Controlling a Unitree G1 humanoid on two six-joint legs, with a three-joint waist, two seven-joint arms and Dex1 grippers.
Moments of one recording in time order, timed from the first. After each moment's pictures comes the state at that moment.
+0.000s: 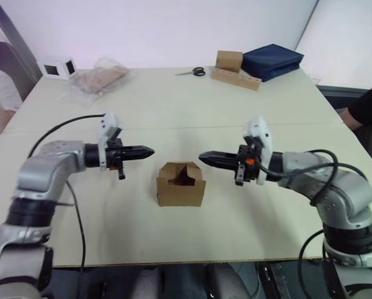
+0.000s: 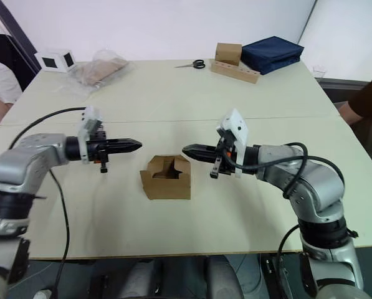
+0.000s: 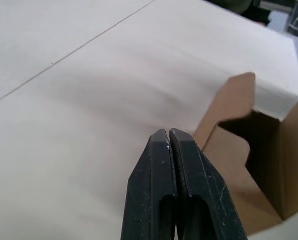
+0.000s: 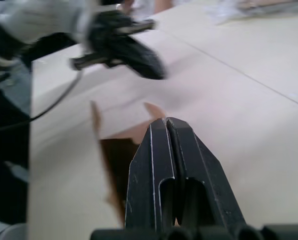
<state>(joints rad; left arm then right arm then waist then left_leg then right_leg) -0.68 0.68 -0.05 0.19 -0.49 0.61 -1.16 -0.51 -0.61 -0.04 -0.54 0.78 1.00 0.78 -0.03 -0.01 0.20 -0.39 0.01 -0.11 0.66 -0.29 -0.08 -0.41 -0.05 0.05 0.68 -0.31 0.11</state>
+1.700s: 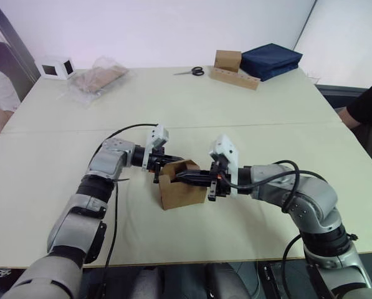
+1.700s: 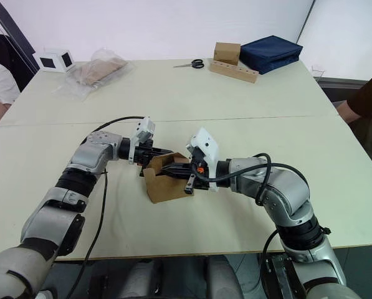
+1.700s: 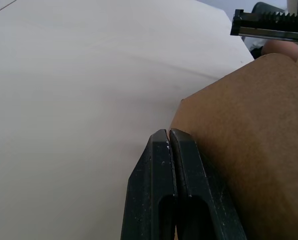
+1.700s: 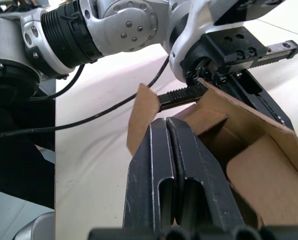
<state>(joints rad) -0.86 0.39 -0.18 0.61 -0.25 0.30 -1.43 -0.52 -0.49 0.16 -0.47 0.72 1.00 0.67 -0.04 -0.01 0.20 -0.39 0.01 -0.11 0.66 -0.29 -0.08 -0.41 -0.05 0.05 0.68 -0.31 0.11</state>
